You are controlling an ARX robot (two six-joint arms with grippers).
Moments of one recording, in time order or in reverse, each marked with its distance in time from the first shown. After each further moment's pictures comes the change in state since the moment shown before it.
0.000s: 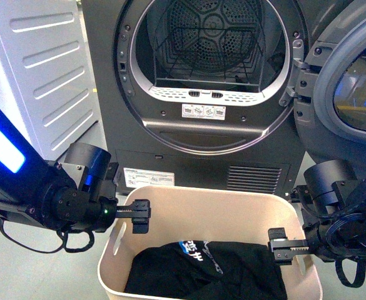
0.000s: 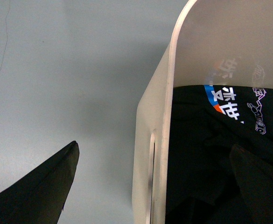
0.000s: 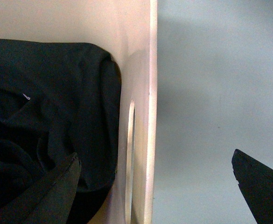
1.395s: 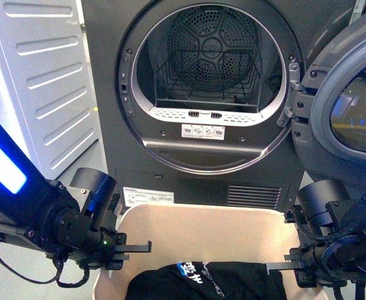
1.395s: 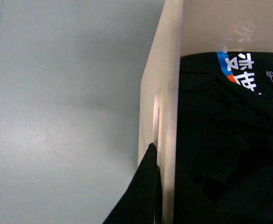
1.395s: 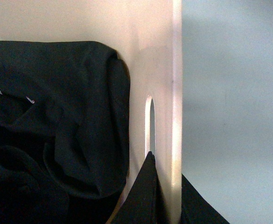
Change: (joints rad) left arm -0.024 -0.053 -0.042 -0.127 -0.034 -0.017; right arm 0.024 -0.023 -0.010 -0.012 0.014 0.016
